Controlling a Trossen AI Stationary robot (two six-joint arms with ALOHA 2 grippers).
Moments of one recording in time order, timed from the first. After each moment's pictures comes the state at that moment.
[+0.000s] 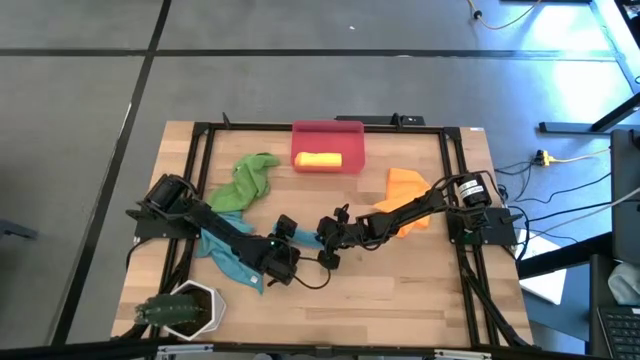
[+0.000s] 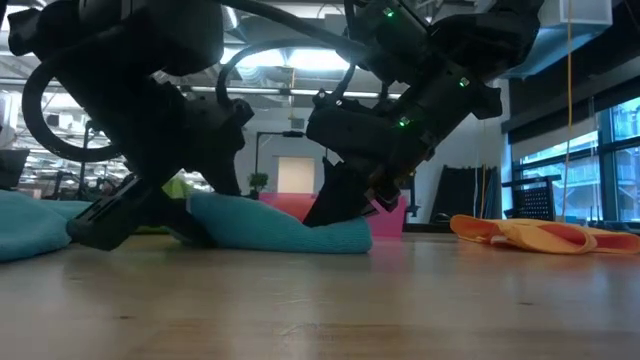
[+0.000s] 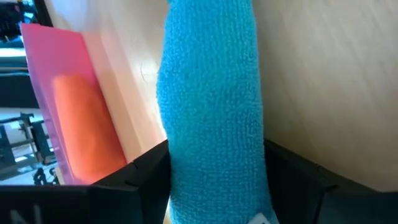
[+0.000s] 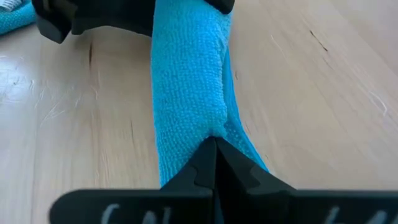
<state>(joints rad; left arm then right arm) -0.44 1.89 0.96 -0.47 -0.82 0.18 0.20 2.03 1.04 0.14 0.23 0.47</state>
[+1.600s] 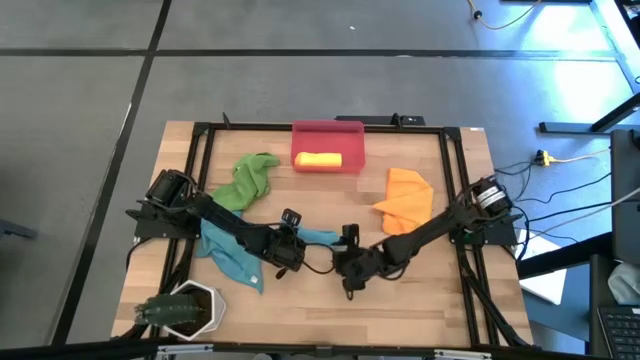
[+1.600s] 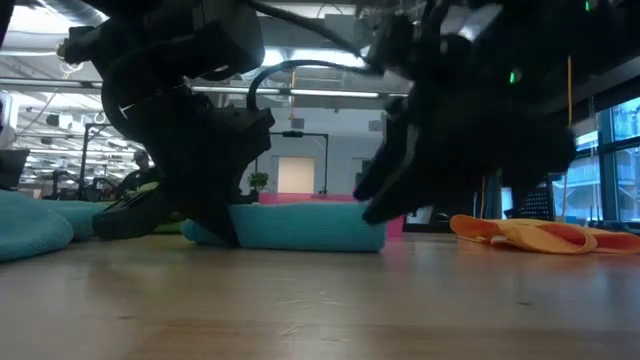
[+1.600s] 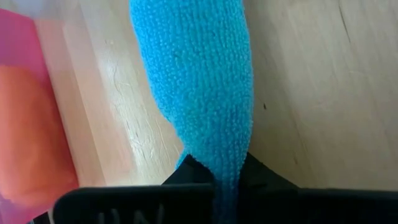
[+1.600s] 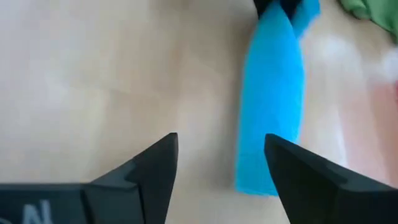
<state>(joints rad) -0.35 1.89 0.96 -0.40 -0.60 0.14 0.43 1.91 1.04 -0.07 0.56 0.07</state>
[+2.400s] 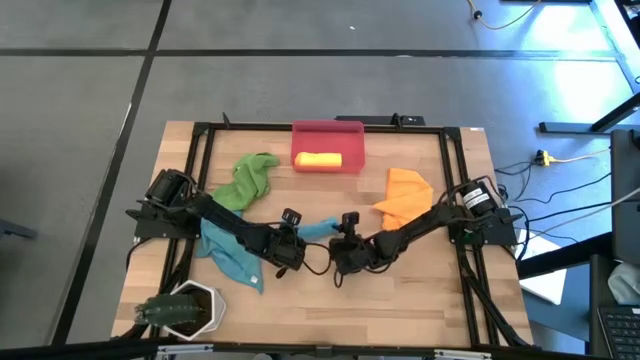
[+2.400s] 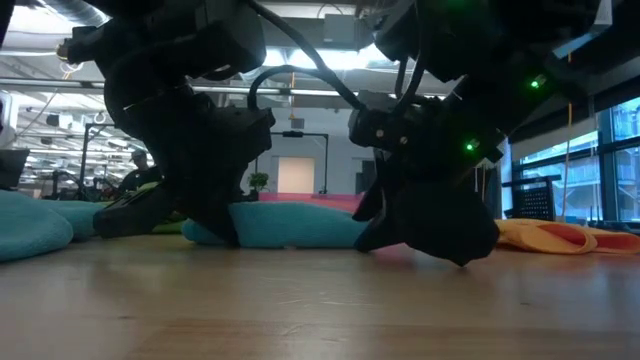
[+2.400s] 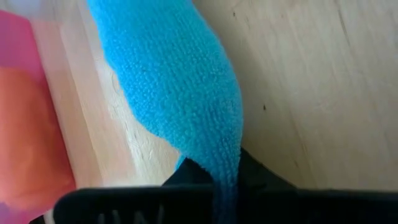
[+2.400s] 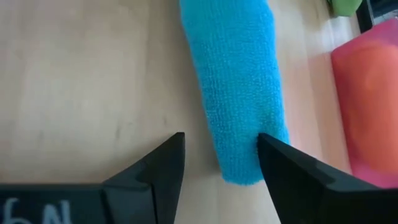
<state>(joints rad) -0.34 1.89 0.96 -0.40 -0.58 0.14 0.35 2.00 1.04 -0.09 0.74 -0.01</state>
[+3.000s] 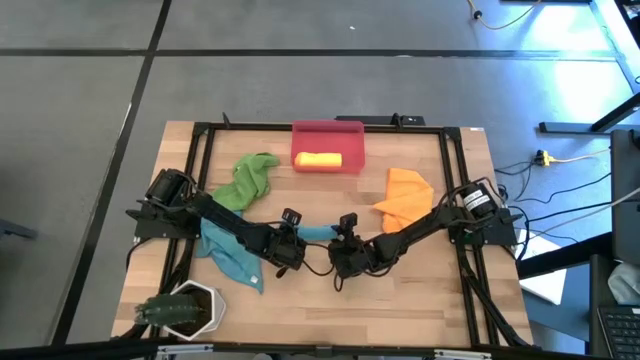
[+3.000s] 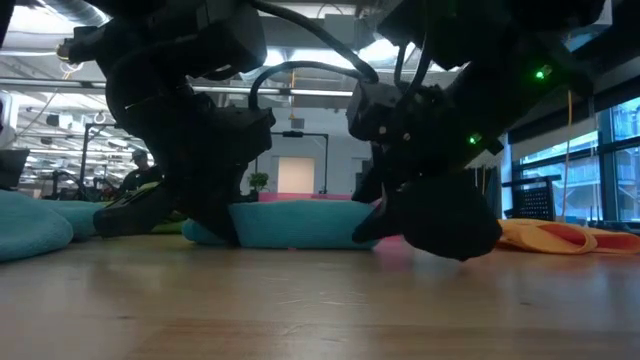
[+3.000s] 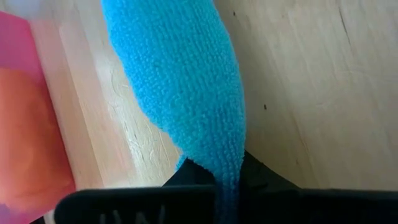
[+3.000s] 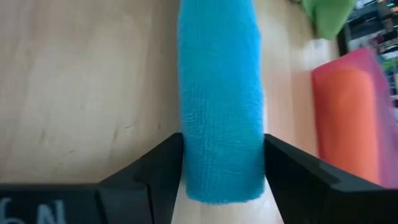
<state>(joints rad) -0.34 1.89 0.96 -0.40 -0.57 0.14 0.37 2.00 1.07 -0.10 0.79 -0.11</state>
